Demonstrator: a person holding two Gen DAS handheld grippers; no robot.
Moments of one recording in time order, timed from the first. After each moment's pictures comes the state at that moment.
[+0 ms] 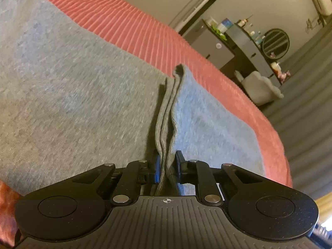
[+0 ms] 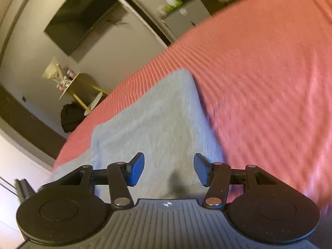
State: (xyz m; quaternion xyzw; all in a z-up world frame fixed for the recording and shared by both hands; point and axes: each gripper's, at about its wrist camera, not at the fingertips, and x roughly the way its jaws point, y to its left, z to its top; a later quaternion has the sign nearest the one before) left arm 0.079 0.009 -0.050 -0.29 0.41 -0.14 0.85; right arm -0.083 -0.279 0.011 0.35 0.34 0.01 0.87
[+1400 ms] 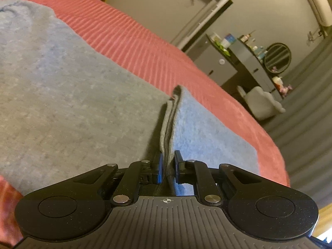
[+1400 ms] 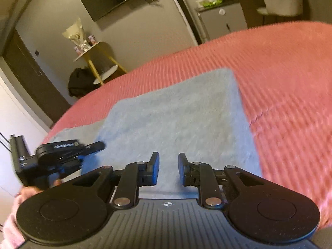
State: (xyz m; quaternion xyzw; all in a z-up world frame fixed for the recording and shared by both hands) left arm 0.080 0.029 -0.031 -0.29 0.37 -0.11 0.88; right arm -0.056 -0.224 0.035 0.19 0.36 0.06 0.91
